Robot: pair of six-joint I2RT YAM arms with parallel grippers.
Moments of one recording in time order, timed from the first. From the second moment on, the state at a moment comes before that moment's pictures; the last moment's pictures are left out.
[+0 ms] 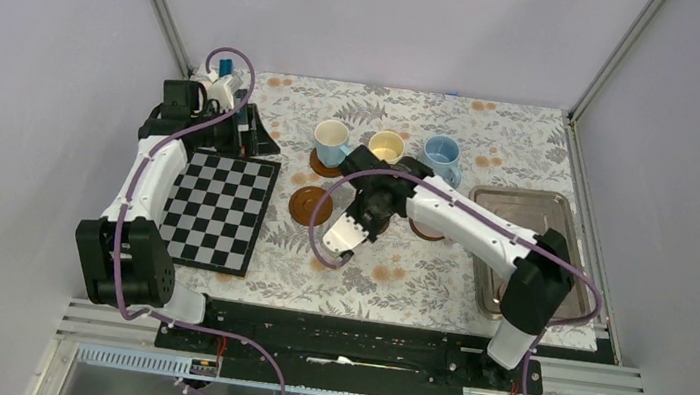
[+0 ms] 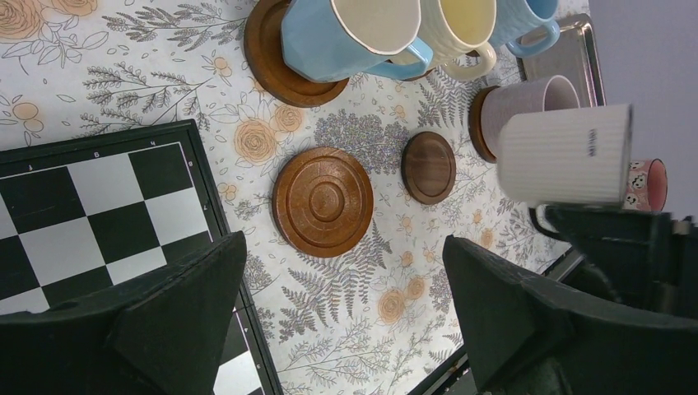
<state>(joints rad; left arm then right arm) 0.13 1.44 1.22 -0.57 0.75 -0.09 0.91 1.73 1.57 -1.08 0.00 -1.68</state>
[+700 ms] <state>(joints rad) 0.15 1.44 1.22 -0.57 0.80 -0.10 0.95 1.90 1.57 -1.01 0.02 -1.72</state>
